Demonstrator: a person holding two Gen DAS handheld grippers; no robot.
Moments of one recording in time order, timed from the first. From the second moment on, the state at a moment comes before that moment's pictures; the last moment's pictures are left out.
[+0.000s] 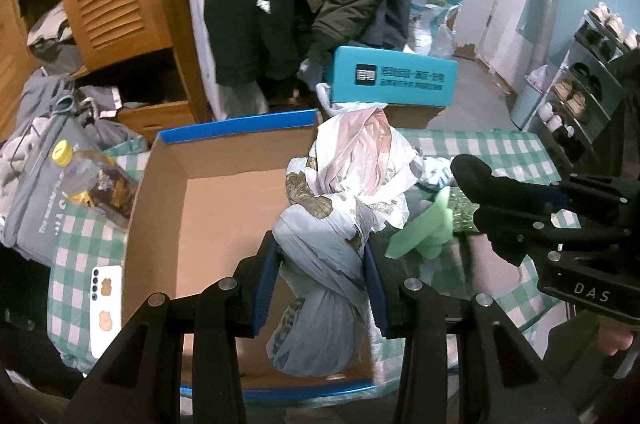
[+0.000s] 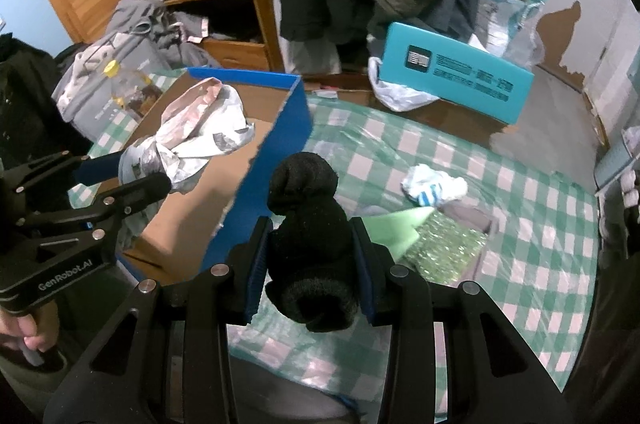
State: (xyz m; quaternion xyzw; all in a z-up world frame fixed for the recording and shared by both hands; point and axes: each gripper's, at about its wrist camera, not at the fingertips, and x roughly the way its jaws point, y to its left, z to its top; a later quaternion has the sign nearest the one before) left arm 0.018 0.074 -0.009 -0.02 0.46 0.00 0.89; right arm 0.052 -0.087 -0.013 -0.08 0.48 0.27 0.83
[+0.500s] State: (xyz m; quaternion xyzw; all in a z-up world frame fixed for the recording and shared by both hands) left arm 0.009 0.129 -0.026 -0.04 0.47 0.05 0.88; right arm 0.052 -0.011 -0.021 -0.11 0.49 0.32 0.80
